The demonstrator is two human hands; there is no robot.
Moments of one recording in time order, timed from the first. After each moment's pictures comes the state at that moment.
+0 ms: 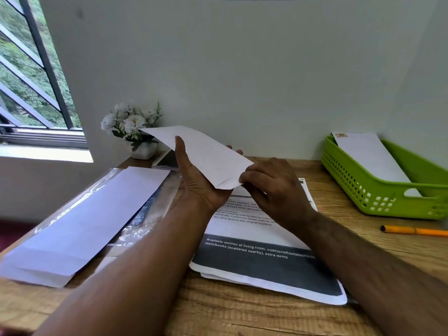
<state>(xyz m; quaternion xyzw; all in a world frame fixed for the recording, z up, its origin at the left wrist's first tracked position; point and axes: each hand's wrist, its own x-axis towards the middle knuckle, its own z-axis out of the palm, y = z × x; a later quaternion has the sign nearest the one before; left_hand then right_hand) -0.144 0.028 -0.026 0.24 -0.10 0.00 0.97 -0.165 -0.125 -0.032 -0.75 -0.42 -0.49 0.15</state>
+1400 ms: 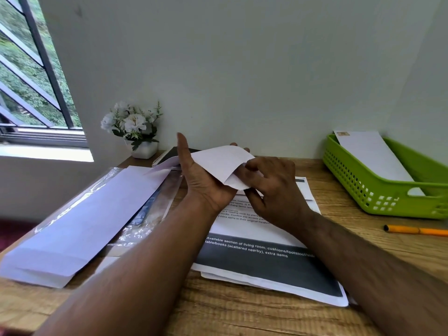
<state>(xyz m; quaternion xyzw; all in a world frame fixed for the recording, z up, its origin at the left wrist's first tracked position) -0.157 0.027 -0.019 0.25 -0.10 -0.07 0.96 -0.165 -0.120 -0.039 -0.82 -0.35 -0.45 0.11</state>
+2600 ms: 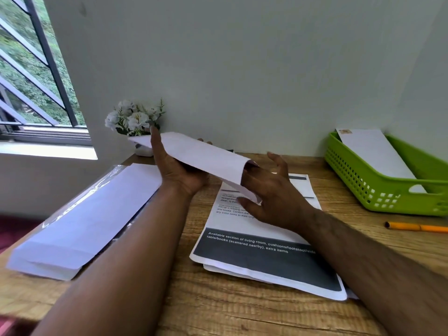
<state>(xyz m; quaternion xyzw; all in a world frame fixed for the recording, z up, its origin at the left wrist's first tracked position) -0.130 0.080 -0.019 0.21 -0.04 0.06 0.97 -0.159 -0.125 -0.045 -0.82 -0.43 -0.38 0.05</state>
